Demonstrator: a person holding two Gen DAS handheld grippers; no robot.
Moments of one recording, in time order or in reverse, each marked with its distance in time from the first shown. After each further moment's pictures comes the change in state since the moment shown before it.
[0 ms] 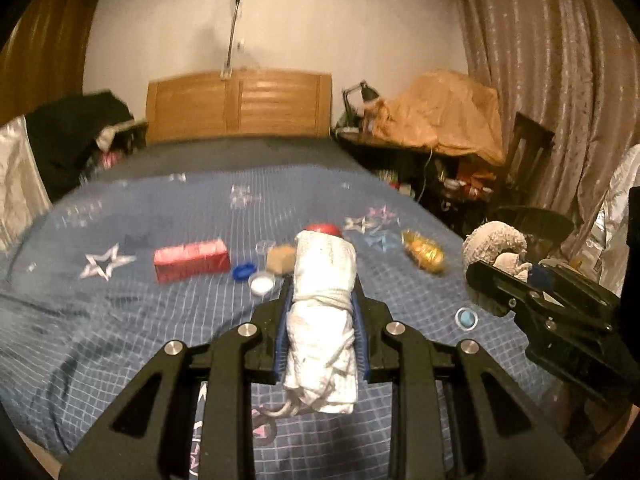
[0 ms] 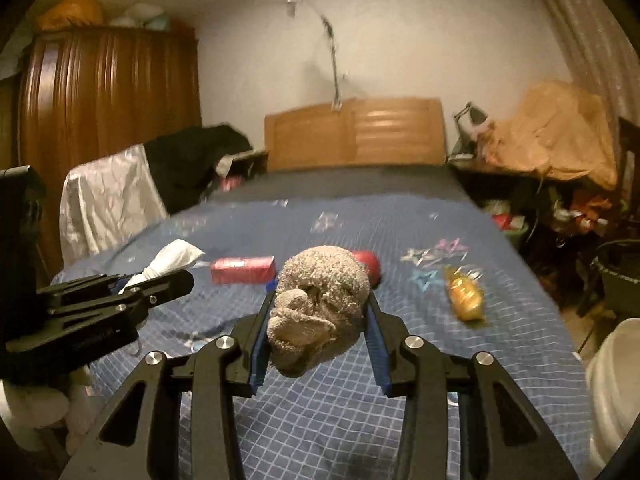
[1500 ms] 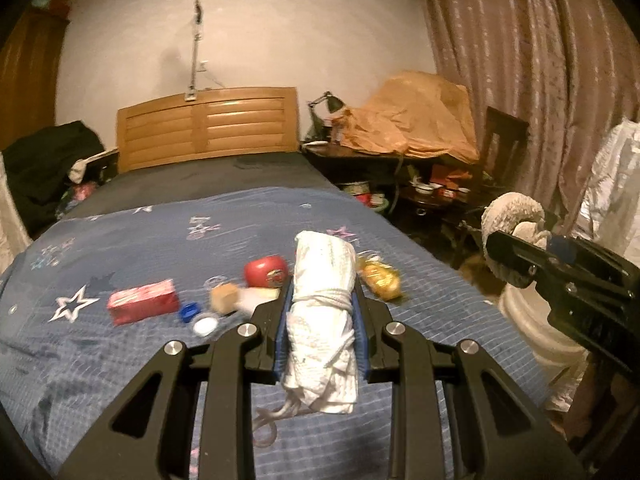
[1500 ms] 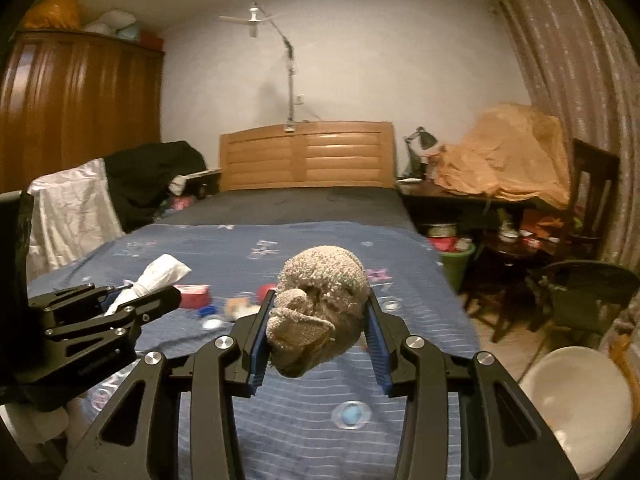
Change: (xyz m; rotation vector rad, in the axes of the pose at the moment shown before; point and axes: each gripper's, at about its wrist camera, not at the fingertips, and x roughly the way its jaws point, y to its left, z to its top) left arm 0.029 -0.079 0.033 0.088 -0.026 -0.082; right arm -0.036 -0.082 0.035 -0.009 -0.026 -0.189
